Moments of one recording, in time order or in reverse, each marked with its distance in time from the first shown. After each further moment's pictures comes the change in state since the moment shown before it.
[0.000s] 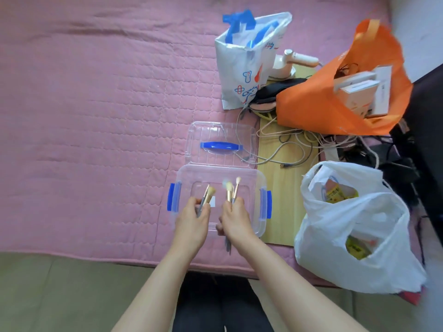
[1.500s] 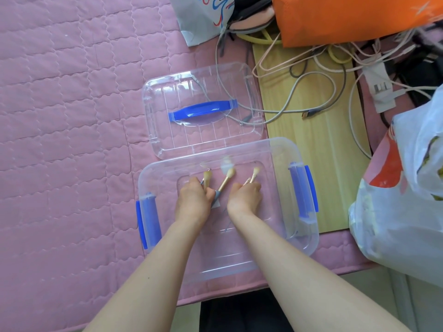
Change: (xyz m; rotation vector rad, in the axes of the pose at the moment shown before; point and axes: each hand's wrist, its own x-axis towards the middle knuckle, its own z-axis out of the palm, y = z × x) left_hand 0.206 -0.129 0.106 0.535 -0.245 -0.005; right_hand 0.211 0.098 0.056 -0.047 0.526 0.385
